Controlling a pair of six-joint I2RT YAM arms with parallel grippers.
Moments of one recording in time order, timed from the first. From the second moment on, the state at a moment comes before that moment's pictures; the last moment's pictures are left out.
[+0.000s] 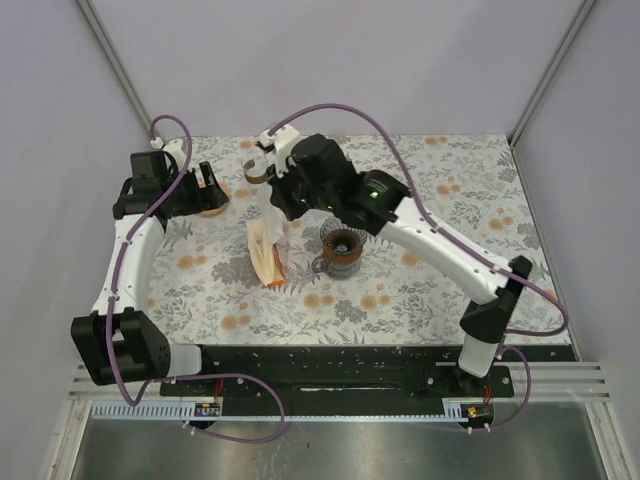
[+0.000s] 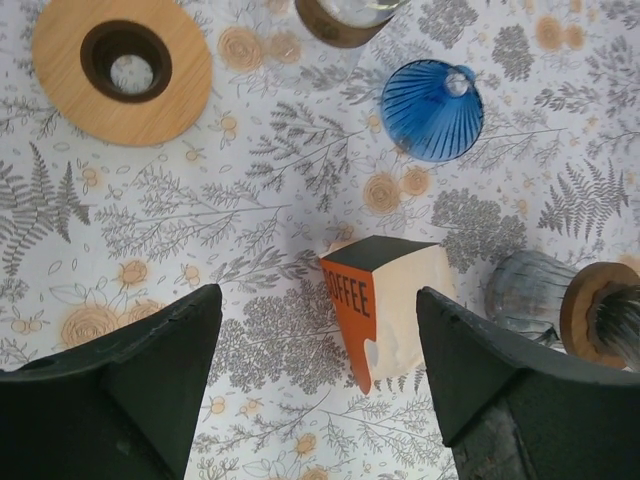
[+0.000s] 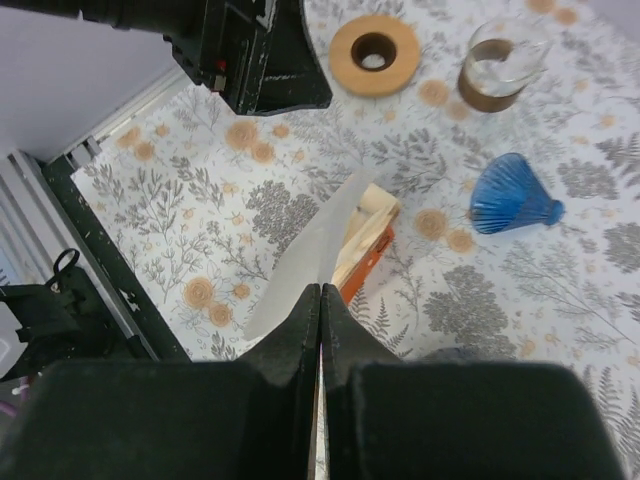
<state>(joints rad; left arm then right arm) 0.12 1.33 1.22 -0.62 0.34 -0.16 1.00 1.84 2.07 -0.71 0.04 0.14</state>
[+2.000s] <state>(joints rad) -0.91 1.56 1.69 -0.63 -0.24 -0.05 0.66 1.34 1.63 -0.77 0.06 0.48</state>
